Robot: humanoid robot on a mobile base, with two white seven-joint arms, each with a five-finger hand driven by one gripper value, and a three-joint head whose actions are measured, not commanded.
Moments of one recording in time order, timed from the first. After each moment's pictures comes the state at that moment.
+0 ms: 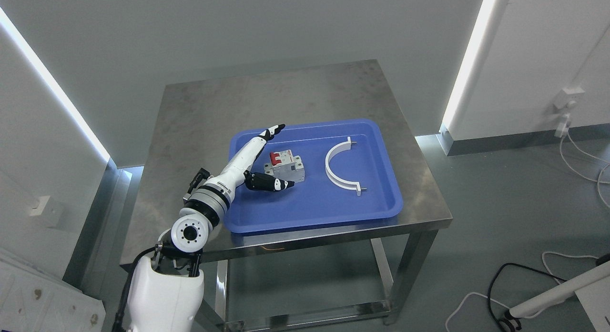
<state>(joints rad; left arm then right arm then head) -0.52 0.03 -0.08 -1.58 -0.58 0.20 -0.53 0.00 0.00 -0.04 -0.16 -0.04 0.01 0.00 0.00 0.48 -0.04</state>
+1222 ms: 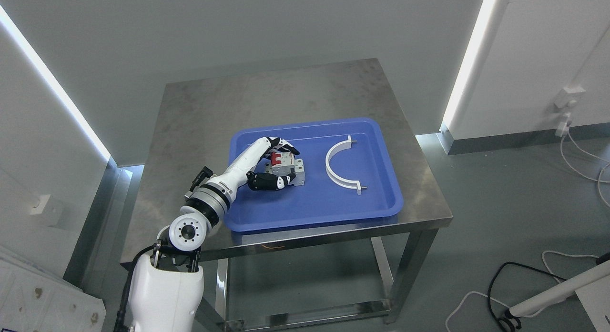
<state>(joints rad) -0.55 0.00 -0.02 -1.53 -0.61 0.10 -0.59 0.00 0.00 -0.04 -0.16 -0.04 0.01 0.00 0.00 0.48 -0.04</state>
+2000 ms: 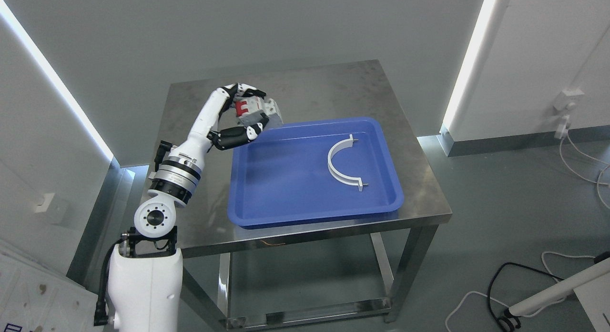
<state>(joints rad) -0.61 0.00 0.10 -1.58 -0.36 -0.02 -0.30 0.00 0.00 -0.04 -0.16 -0.04 0.01 0.00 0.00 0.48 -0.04</state>
